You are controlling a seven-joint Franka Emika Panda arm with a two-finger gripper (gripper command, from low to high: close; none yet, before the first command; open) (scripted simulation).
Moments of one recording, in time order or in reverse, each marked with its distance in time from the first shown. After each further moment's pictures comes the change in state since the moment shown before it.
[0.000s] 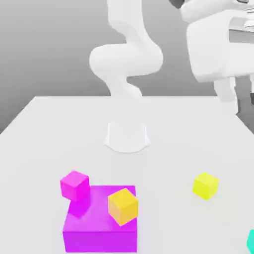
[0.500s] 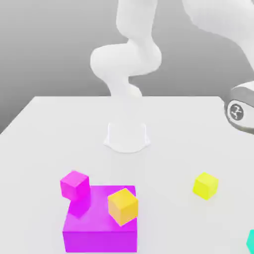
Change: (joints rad) arm 0.140 0.537 0.076 0.087 -0.172 0.135 -0.295
